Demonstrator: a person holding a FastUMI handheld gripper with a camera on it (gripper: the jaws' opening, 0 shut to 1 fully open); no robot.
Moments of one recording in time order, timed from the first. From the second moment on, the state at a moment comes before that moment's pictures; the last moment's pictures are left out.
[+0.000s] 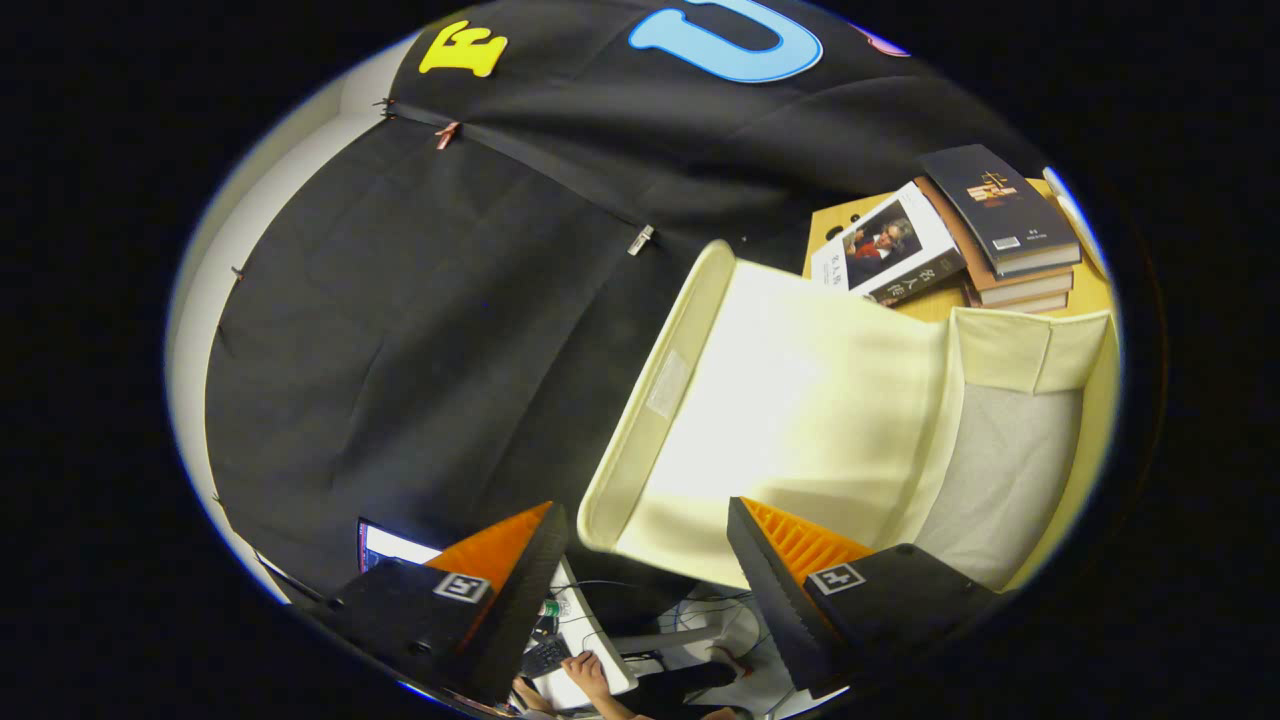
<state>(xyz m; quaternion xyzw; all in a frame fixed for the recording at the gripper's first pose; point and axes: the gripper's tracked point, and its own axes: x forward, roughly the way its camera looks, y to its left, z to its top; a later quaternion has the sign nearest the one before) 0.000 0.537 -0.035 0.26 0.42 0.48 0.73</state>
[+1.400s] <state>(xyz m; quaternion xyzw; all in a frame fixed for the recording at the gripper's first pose) 0.097 0.056 -0.208 0.01 0.38 0.12 0.92</state>
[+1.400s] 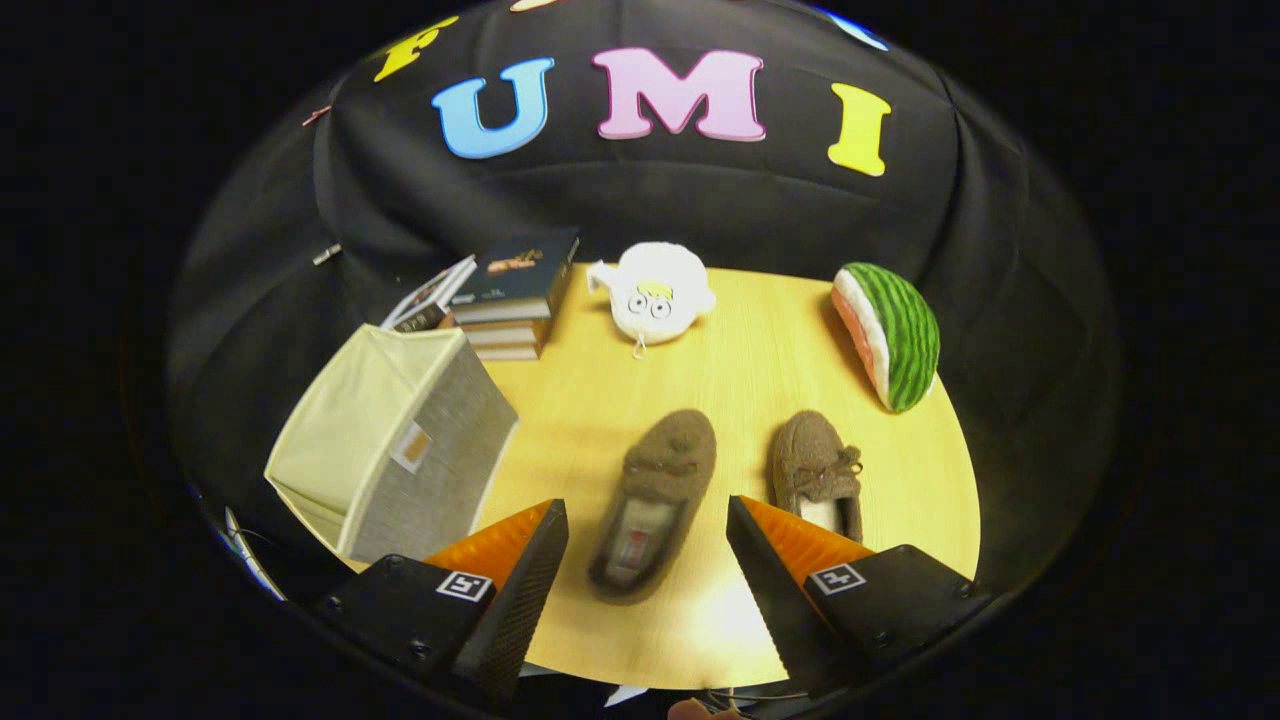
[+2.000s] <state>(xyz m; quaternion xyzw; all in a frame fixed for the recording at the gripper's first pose) 0.146 0.031 -0.311 0.03 0.42 0.04 0.90</state>
